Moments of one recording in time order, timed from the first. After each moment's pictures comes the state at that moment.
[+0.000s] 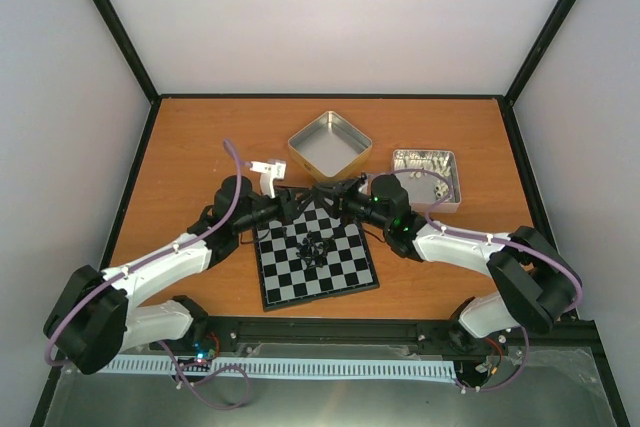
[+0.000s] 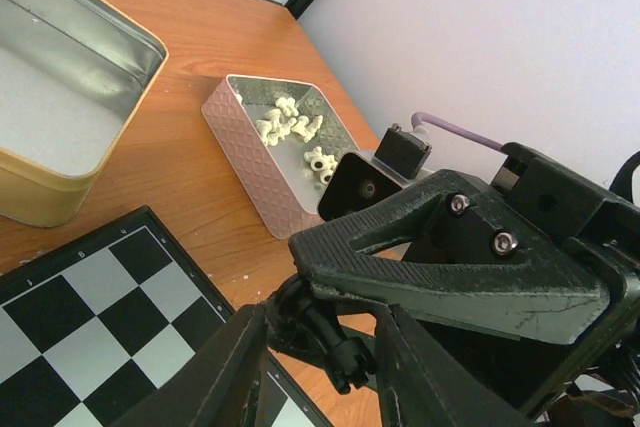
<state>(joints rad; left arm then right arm) -0.60 1.15 0.53 0.37 0.40 -0.64 0.75 1.43 0.63 0.62 -0.32 1.88</state>
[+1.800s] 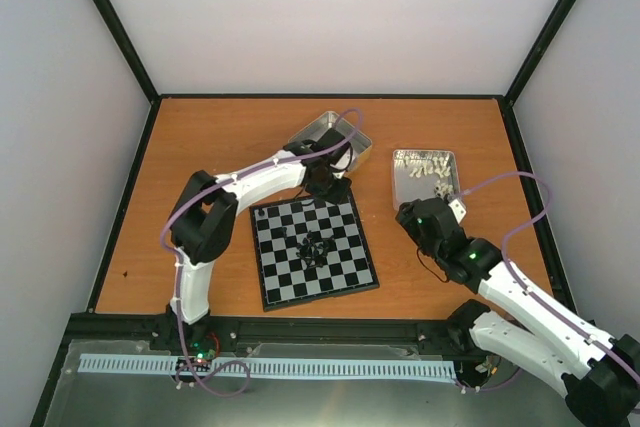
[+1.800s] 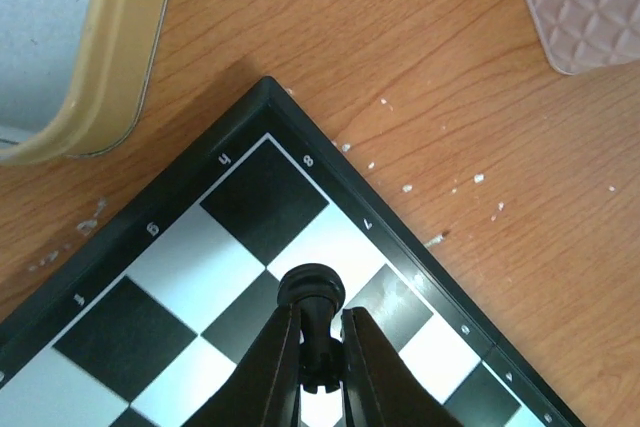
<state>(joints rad) -0.73 1.99 1.55 -0.71 0.16 -0.28 0.63 0.80 0.56 -0.48 0.31 1.28</state>
